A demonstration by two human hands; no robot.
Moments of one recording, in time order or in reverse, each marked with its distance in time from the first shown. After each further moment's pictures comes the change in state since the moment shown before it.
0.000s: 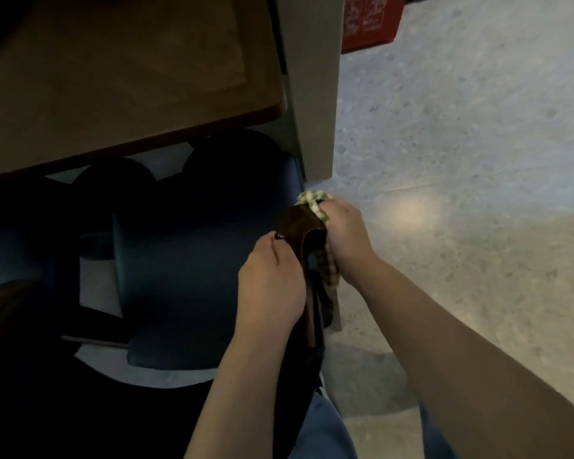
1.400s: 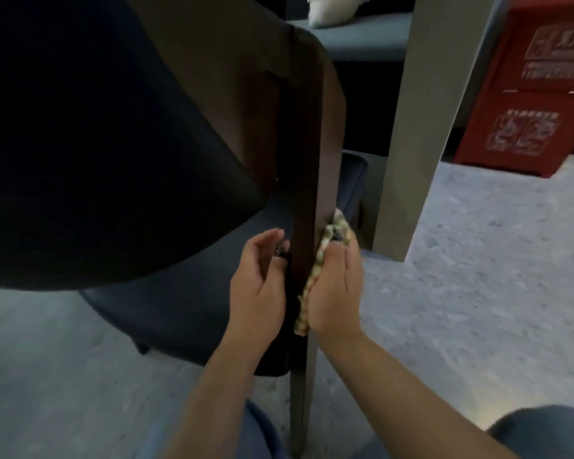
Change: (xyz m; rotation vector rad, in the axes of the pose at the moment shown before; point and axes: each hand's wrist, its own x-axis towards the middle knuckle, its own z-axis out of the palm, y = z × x) left_hand 0.110 -0.198 0.211 -0.508 0.660 0.517; right_hand 0.075 0.200 -0.066 0.086 -0.529 -0.582
